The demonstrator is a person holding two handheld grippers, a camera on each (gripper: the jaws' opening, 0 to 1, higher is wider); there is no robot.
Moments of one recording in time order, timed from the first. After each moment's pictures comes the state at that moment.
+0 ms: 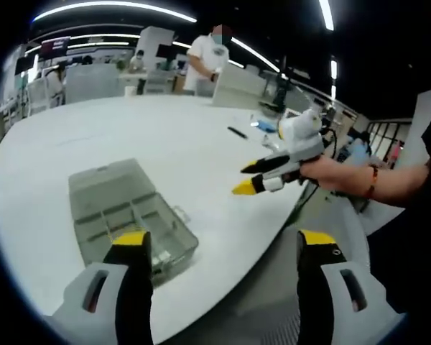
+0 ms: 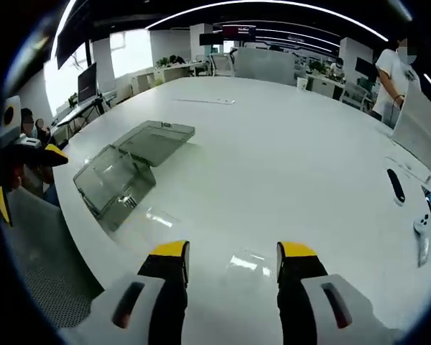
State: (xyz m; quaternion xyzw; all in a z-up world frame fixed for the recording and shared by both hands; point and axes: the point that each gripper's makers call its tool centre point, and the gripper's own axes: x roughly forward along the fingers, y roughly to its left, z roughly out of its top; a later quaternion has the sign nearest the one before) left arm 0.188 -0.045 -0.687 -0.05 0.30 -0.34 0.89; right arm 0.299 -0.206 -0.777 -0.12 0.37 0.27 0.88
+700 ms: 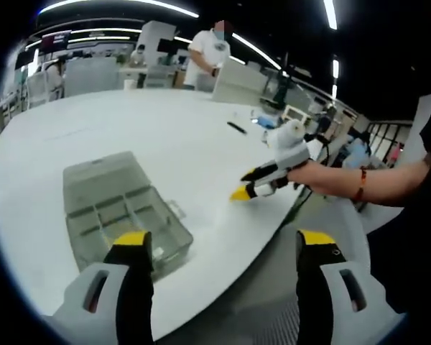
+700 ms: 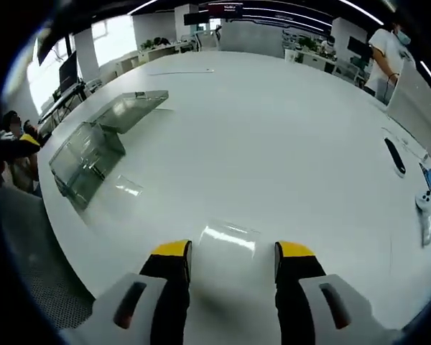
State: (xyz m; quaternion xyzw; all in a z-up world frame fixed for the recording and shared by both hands) left arm 0.186 -0.052 -0.696 -0.06 0.31 -0.34 0.89; right arm 0.301 -0.230 -0.819 -0.12 0.43 0.23 0.86
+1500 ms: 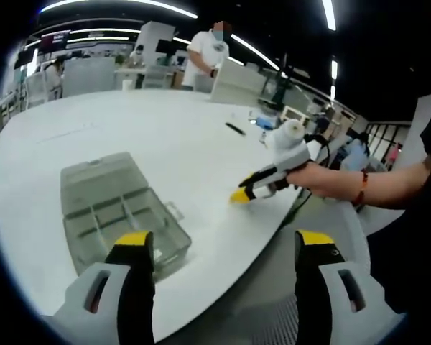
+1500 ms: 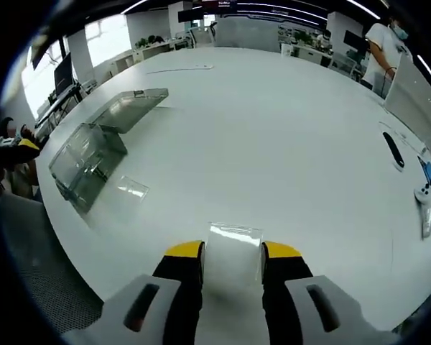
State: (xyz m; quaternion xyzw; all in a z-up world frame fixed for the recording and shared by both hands) left arm 0.189 -0.055 -0.697 -0.06 0.31 -0.34 0.88; right arm 0.292 -0.225 -0.819 -0.13 0.45 0.22 0.86
